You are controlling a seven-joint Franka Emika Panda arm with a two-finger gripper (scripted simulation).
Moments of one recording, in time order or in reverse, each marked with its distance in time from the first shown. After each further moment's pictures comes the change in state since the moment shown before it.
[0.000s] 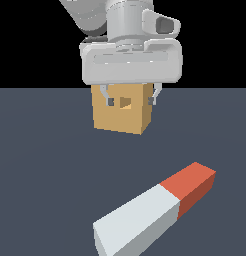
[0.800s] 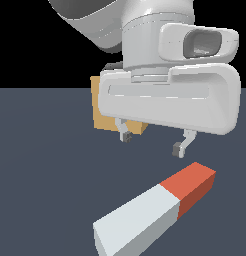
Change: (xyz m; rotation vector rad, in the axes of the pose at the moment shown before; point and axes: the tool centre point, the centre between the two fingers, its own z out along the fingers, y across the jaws) arm -0.093 0.033 0.058 0.017 -0.007 0.539
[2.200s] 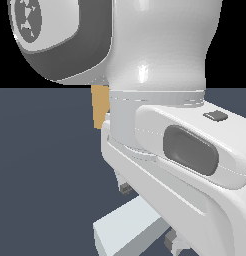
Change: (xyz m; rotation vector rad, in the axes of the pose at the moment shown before) arm -0.060 0.025 0.071 0.012 -0.002 0.357
